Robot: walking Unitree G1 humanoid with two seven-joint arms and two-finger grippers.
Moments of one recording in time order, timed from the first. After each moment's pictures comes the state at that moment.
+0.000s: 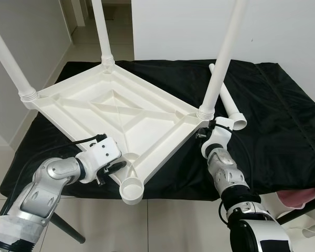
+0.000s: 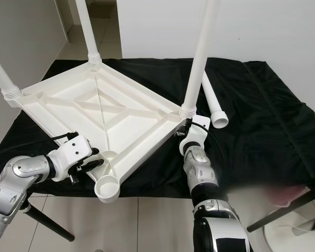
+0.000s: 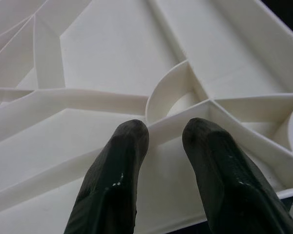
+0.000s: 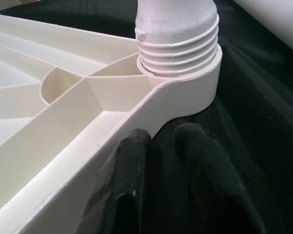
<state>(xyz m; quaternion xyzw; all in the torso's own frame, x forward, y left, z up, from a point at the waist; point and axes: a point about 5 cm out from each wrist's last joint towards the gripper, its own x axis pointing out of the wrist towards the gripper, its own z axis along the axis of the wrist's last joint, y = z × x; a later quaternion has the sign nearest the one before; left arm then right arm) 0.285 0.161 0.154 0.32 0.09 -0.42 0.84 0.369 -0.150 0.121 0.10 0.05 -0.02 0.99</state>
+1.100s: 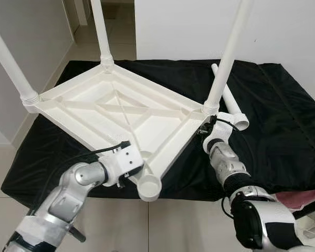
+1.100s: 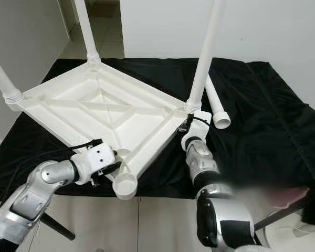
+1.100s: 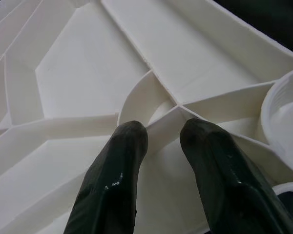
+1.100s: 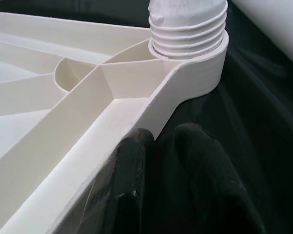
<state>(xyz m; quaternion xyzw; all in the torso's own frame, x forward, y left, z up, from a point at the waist) 0.279 0.101 0.144 0.34 0.05 -0.46 0.82 0.385 -0.159 0.127 0.09 0.07 -0.02 0.99</state>
